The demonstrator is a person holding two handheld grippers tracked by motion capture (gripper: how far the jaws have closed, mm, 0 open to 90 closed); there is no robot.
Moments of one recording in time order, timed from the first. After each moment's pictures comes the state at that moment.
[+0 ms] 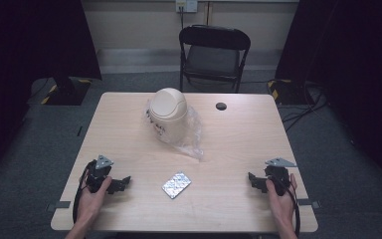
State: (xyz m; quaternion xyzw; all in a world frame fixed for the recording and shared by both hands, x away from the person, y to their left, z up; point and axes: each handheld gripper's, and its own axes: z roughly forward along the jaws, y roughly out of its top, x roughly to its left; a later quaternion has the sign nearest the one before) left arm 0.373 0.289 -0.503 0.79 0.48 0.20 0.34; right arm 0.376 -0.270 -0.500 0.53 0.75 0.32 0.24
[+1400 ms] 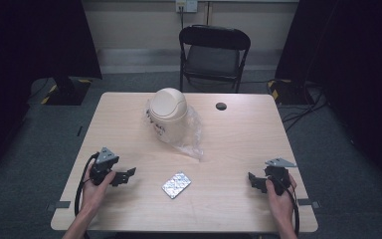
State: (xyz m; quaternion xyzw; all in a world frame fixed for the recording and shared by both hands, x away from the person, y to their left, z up) left arm 0.383 0.271 -0.472 0.80 0.42 0.20 0.39; right arm 0.375 -0.269 -0.500 0.53 0.75 0.32 0.24
